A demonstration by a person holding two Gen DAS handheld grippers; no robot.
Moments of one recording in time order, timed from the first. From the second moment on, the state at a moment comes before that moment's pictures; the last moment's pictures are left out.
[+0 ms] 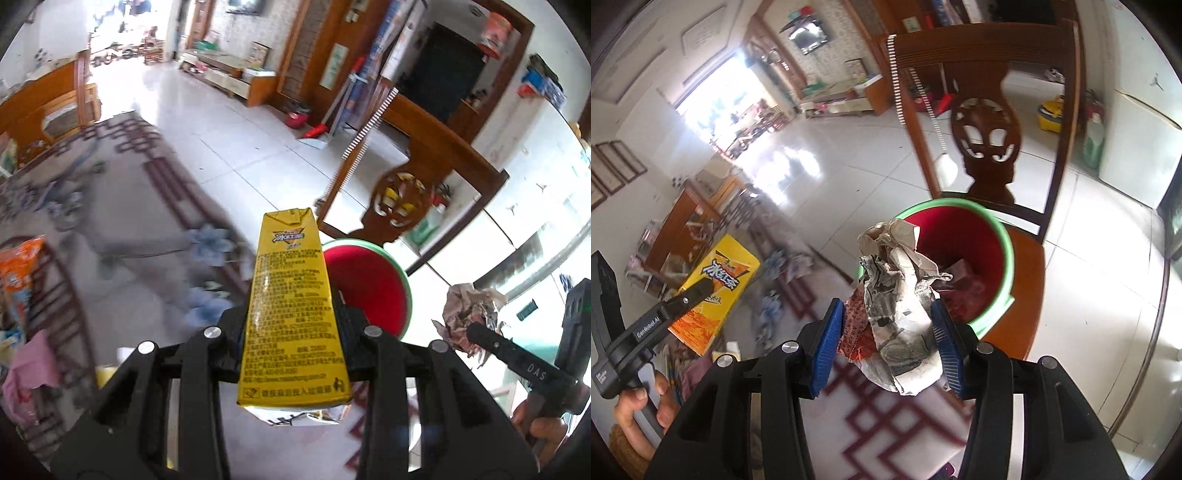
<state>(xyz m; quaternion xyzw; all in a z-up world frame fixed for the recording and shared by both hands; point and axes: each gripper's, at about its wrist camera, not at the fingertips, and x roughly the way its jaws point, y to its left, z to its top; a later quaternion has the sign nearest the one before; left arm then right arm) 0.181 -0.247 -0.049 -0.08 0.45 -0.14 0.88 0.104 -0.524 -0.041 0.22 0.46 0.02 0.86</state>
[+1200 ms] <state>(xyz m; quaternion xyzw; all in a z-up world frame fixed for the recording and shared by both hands) 0.212 -0.337 -0.082 -0.08 0.48 -0.17 0.85 0.192 -0.603 -0.057 0.27 0.46 0.04 0.85</state>
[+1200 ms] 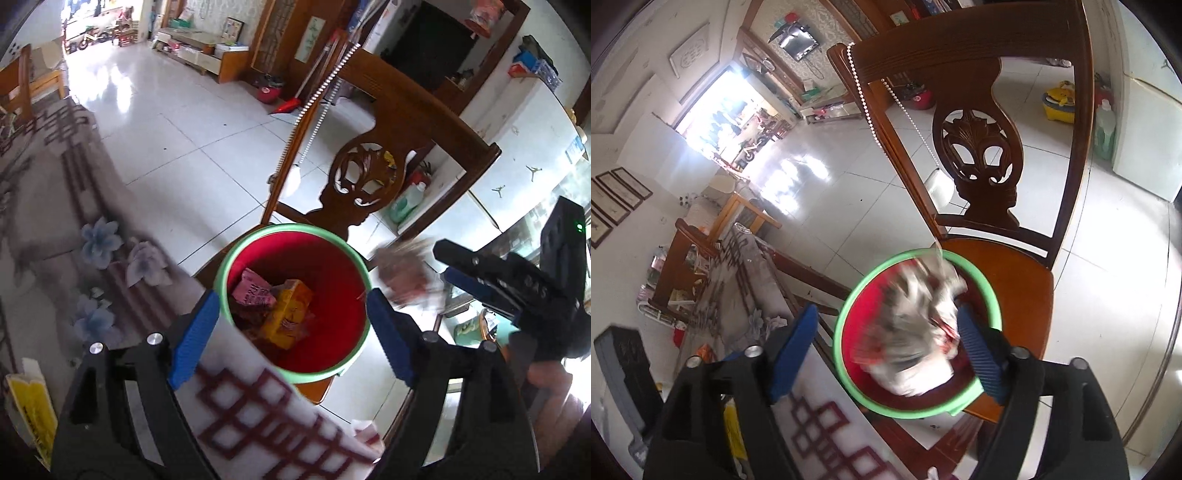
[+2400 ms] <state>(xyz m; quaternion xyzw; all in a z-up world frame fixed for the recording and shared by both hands) 0.002 0.039 -0.078 -0.18 0.45 0.18 0.86 0.142 -0.328 -0.047 0.15 0.50 0.18 0.83</state>
